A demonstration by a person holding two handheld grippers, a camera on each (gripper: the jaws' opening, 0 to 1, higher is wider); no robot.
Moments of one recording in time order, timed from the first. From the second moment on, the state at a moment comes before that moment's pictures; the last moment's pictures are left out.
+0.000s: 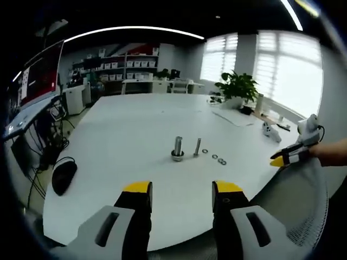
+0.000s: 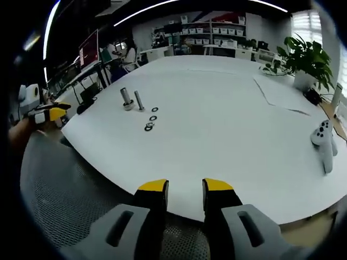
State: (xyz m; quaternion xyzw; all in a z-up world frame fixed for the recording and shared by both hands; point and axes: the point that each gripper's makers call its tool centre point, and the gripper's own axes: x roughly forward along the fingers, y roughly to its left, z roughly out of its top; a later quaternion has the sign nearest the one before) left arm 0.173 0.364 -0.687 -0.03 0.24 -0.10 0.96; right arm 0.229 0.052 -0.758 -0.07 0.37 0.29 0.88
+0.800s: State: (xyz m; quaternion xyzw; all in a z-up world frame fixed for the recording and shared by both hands) left arm 0.186 0.385 -0.701 0.02 0.26 -0.01 0.96; right arm 0.191 0.100 -0.750 -0.11 0.35 0.50 0.78
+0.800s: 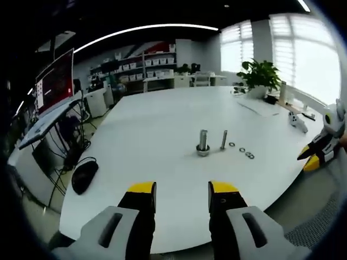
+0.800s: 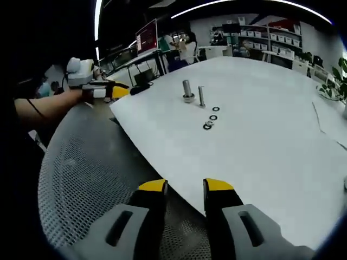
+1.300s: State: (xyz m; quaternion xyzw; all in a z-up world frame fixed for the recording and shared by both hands) left arm 0.186 0.394 -0.703 0.02 0.26 0.01 0.96; right arm 0.253 0.115 -0.738 -0.11 0.34 0.50 0.79
